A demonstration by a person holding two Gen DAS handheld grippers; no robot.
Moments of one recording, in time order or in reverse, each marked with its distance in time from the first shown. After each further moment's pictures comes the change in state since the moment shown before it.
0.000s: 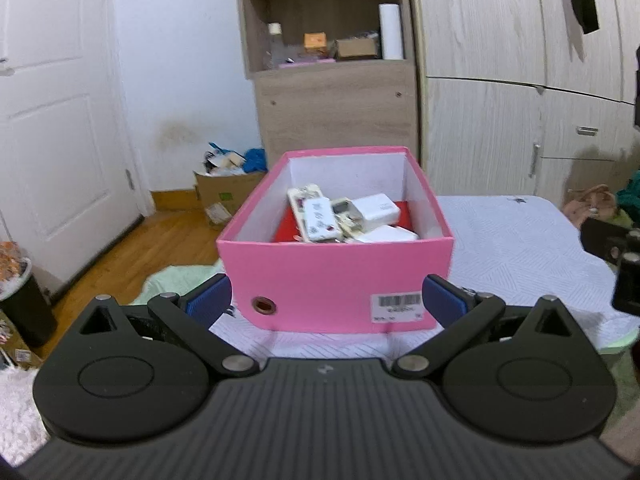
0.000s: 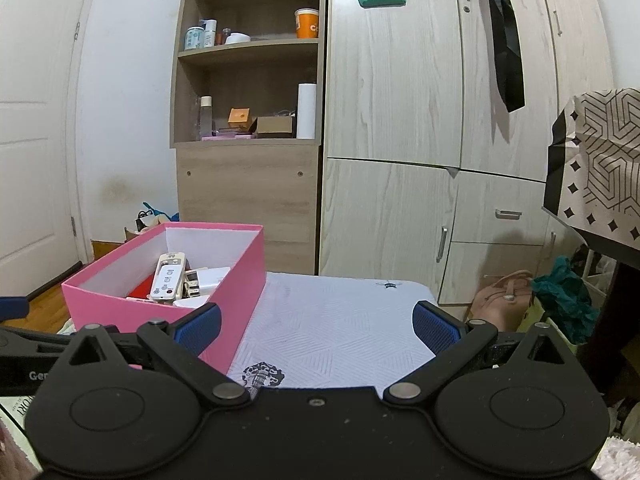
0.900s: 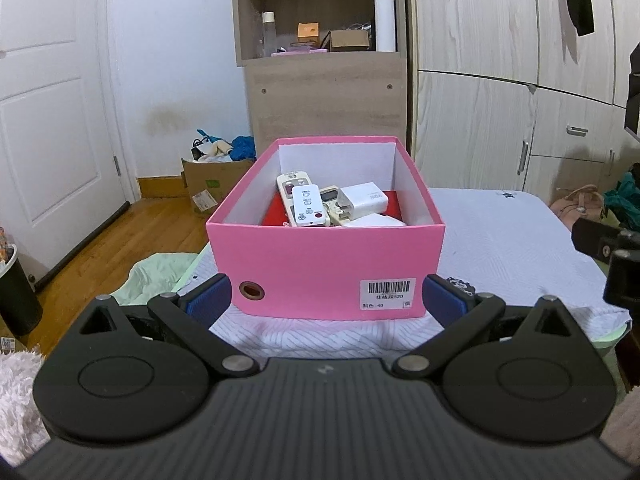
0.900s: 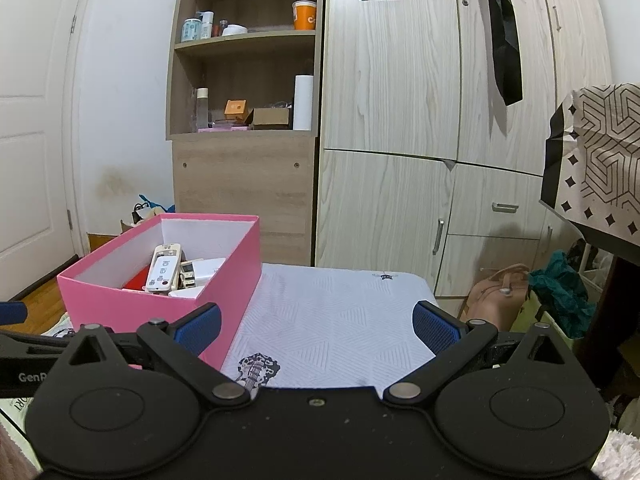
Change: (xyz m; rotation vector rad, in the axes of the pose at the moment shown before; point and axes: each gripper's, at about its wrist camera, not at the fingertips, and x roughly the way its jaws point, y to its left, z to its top) left arm 0.004 0.005 -0.008 -0.031 0.036 -0.068; right arm 0.001 0.002 -0.001 -0.006 0.024 -0.012
